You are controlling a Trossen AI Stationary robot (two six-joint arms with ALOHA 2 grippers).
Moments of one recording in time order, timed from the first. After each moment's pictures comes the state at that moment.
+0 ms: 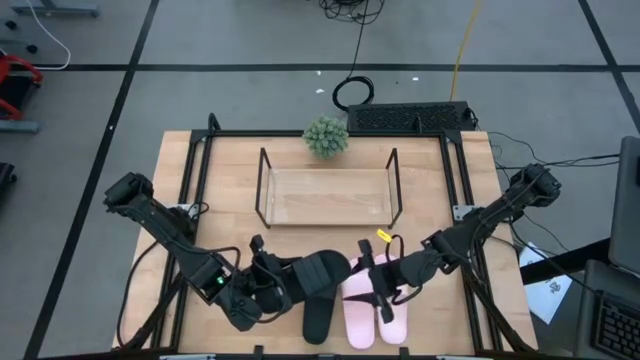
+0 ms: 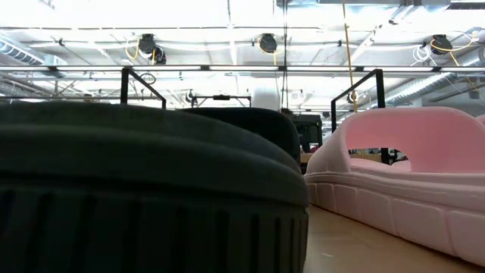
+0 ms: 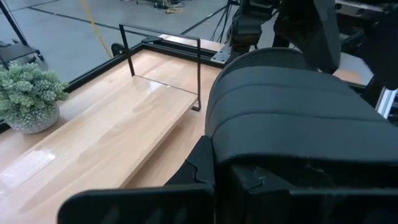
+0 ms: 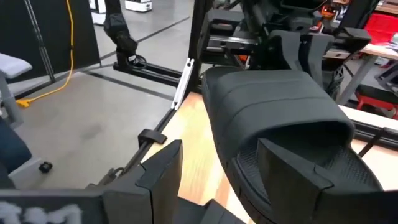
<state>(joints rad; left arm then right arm) -0.71 1.61 1.30 -0.44 -1.02 -0.73 0.58 1.45 1.03 0.15 0.29 -0.04</state>
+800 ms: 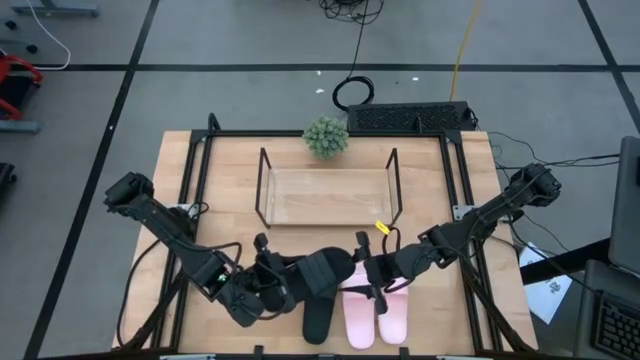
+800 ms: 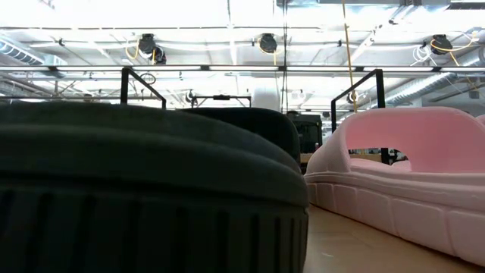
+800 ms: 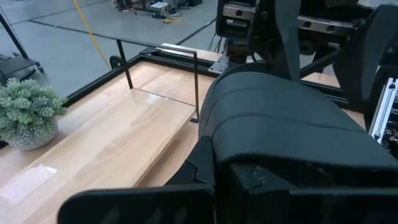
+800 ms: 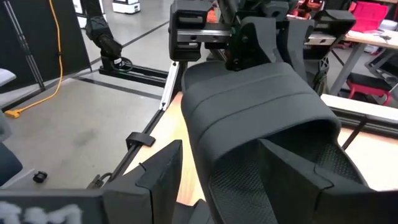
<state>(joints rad) -0.69 1.61 1.30 -0.34 -1.02 -0.61 0.52 1.45 1.03 0.14 0.28 0.01</state>
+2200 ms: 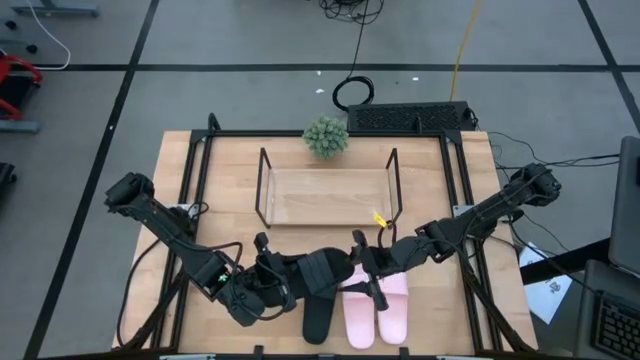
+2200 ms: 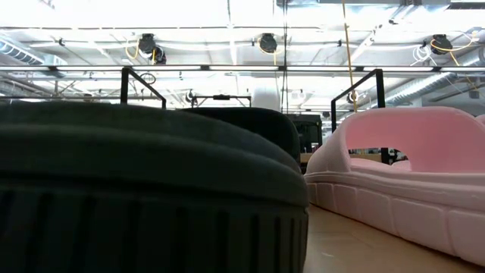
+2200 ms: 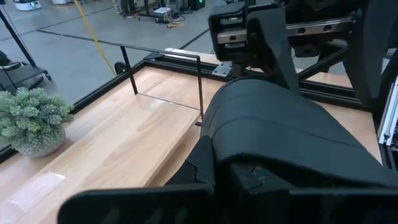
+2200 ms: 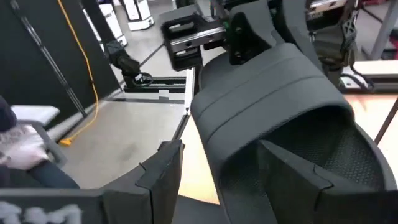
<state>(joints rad) -0.68 1.61 1.30 -0.31 -1.04 -0.56 0.46 1.45 1.03 0.15 0.15 0.23</state>
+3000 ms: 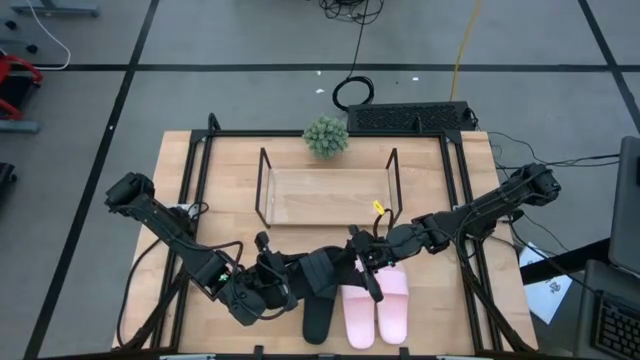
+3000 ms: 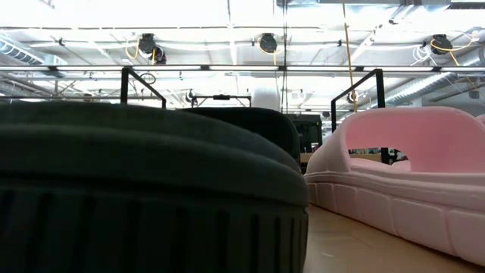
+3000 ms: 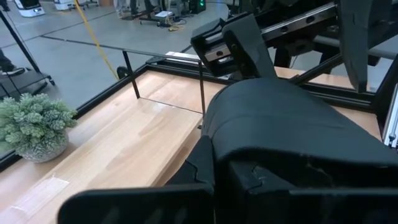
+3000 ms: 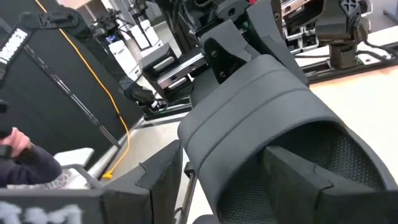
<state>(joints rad) -0.67 1.62 1.30 -0.30 -1.05 -0.53 0.40 1.45 1.03 0.22 0.05 0.47</state>
